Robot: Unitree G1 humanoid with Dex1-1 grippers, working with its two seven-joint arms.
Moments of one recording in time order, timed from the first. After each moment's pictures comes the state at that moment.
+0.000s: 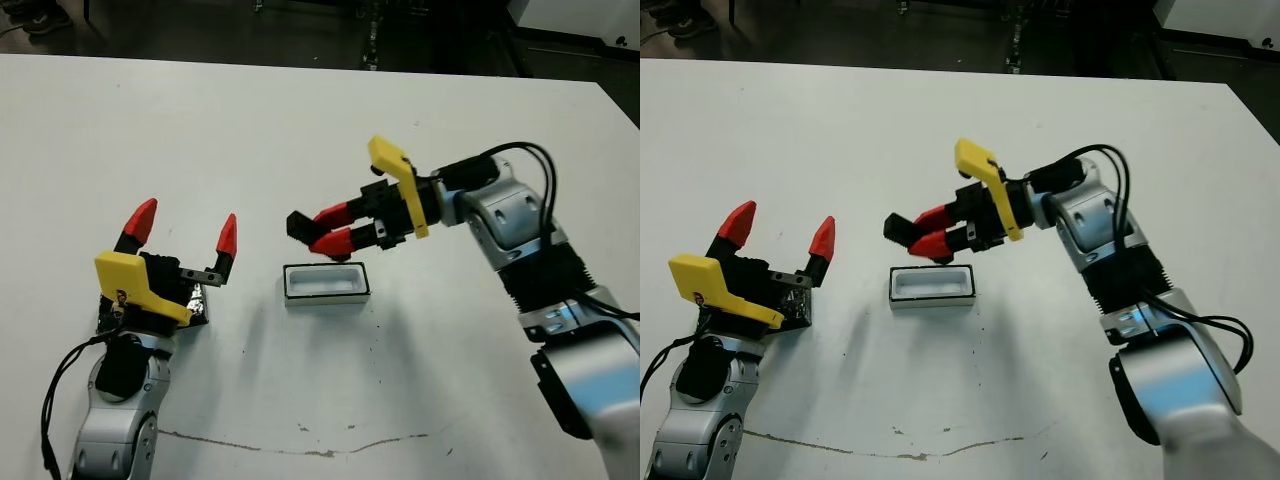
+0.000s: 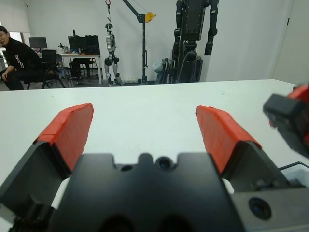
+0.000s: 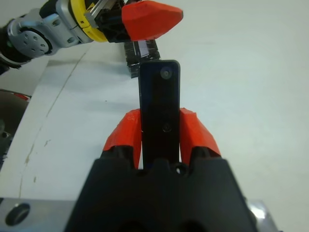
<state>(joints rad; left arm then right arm) 0.11 0.17 0.04 -0.36 -0.16 -0.01 -0.15 -0.88 -0.39 0.38 0.45 0.22 0.42 1.41</state>
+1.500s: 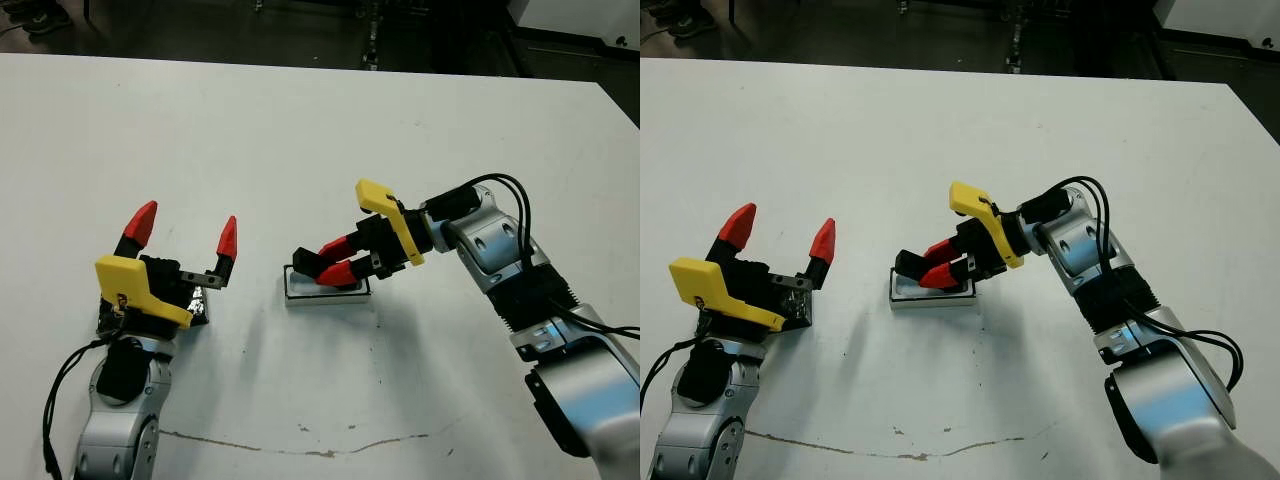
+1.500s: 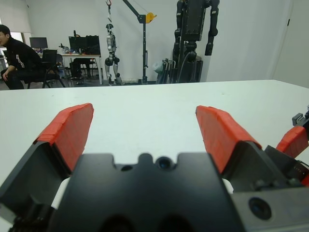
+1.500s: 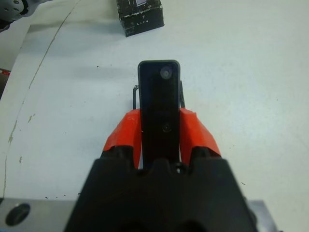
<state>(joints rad) 0.12 0.16 0.04 -0.35 -0.16 -0.03 -0.15 -0.81 -0.39 0.42 0.44 0.11 0.39 1.39</state>
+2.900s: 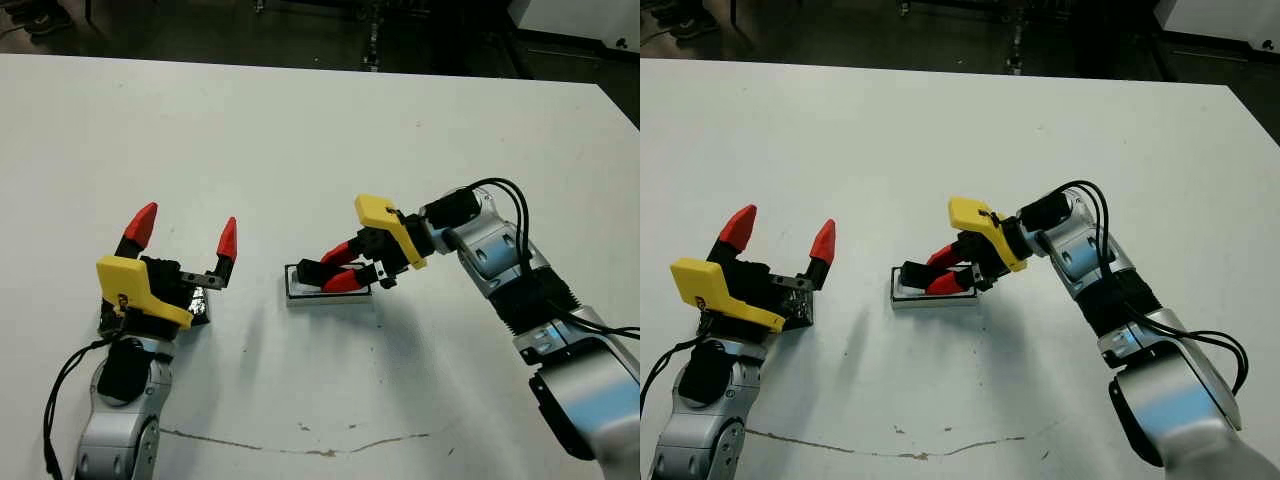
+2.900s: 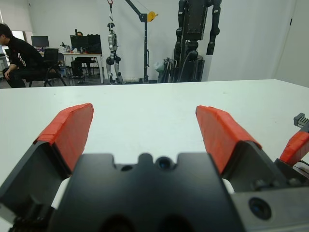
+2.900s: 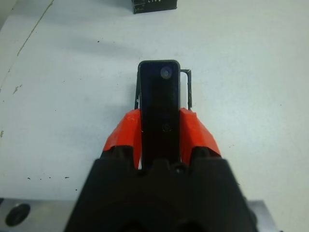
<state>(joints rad) 0.12 0.16 0.04 -0.35 -0.15 -0.02 -0.14 -0.81 -0.41 0.46 0.47 0.06 0.21 1.41</state>
